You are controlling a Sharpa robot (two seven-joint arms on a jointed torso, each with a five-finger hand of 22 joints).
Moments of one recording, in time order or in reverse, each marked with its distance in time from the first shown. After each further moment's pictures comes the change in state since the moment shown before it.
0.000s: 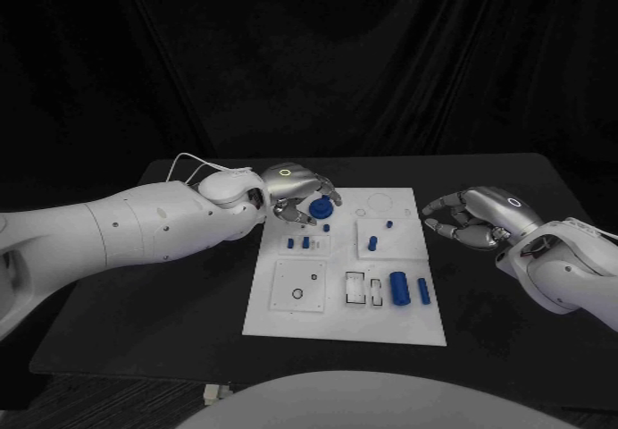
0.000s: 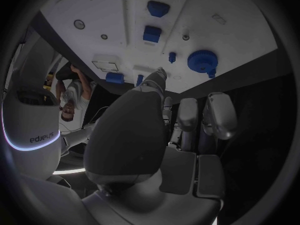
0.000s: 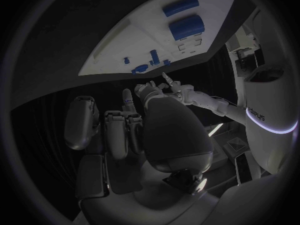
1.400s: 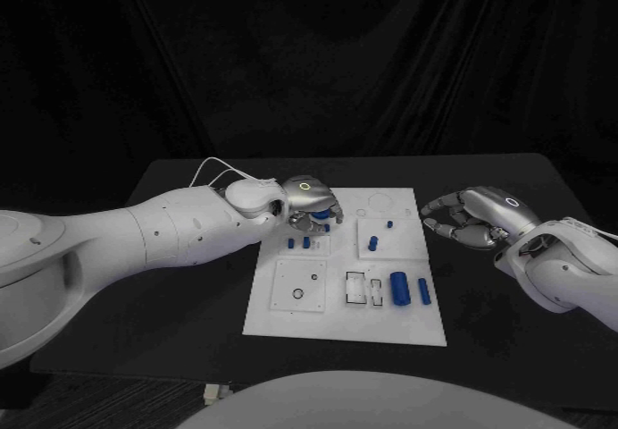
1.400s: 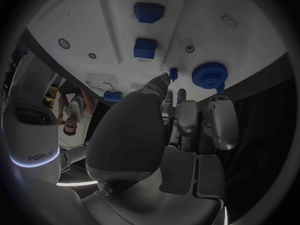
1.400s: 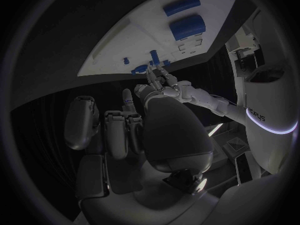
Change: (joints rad) left arm -0.045 0.126 0.000 -0.139 -0.139 0.043 -0.003; left_hand -0.028 0.055 0.086 -0.097 0.036 0.182 0.067 0.040 -0.092 0.245 0.011 0.118 -0.055 0.023 0.020 0.063 -0.012 -0.010 0.054 0.010 0.079 0.000; right arm 0.000 0.014 0.000 -0.014 0.003 0.005 0.006; right_hand 0.000 0.000 0.005 0.000 0.007 0.000 0.000 0.000 0.000 0.000 0.000 0.000 0.000 0.000 0.000 0.000 0.000 0.000 0.000 0.000 0.000 0.000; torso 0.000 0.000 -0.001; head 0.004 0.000
